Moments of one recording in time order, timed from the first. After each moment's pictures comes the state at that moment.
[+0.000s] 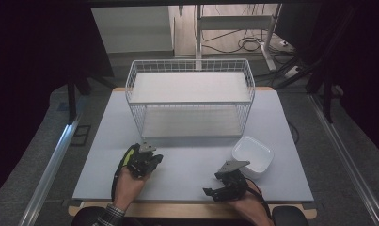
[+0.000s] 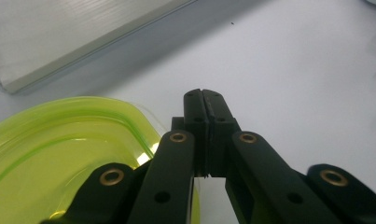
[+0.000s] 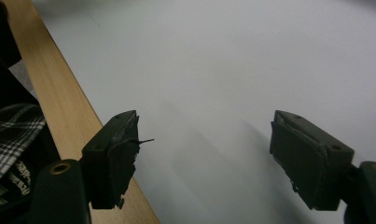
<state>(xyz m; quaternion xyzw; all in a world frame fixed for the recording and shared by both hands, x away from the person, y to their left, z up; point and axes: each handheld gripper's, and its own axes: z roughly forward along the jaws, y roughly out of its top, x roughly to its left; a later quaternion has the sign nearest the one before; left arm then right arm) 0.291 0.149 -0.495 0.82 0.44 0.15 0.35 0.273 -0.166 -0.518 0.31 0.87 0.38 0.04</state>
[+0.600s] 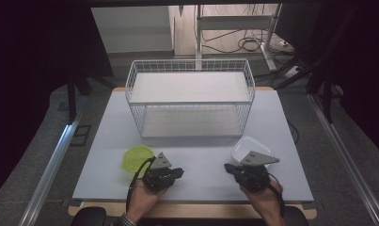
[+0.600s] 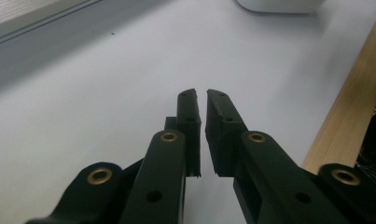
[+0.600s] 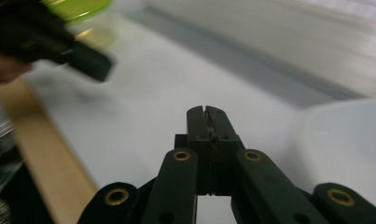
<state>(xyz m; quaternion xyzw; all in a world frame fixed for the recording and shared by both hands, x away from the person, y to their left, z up) 0.264 0.107 -0.514 0.82 0.36 0.08 0.43 0.269 -0.213 -0.460 0.34 0.82 0.43 0.16</state>
